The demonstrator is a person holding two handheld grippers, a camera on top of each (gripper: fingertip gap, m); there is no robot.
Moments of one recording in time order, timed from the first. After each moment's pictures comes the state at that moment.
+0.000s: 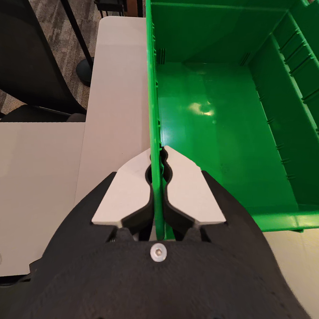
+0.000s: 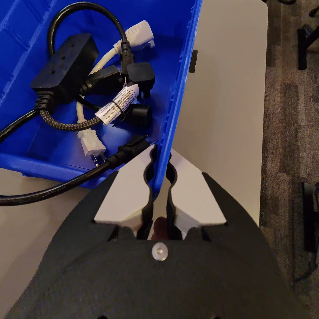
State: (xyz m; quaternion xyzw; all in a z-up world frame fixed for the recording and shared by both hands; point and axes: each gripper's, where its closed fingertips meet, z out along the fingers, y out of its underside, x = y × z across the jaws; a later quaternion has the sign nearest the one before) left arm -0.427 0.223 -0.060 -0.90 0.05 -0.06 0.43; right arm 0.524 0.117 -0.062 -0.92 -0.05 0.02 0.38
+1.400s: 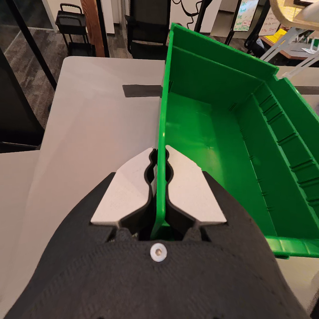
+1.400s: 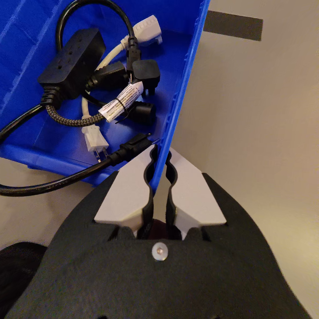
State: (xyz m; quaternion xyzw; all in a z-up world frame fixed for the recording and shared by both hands) left arm -0.373 0.157 -0.031 -0.84 0.10 -0.14 0.52; right arm 0.426 0.045 -0.062 -0.93 -0.06 0.04 0.37
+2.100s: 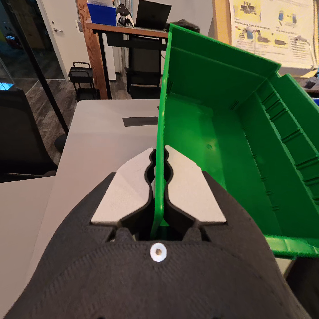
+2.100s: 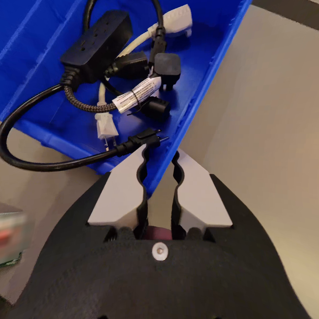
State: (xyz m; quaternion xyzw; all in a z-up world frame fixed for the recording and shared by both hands) left arm -0.376 0.119 0.021 -0.77 0.11 -0.15 0.60; right arm 0.262 0.007 -0.062 -0.92 -0.18 0.09 0.33
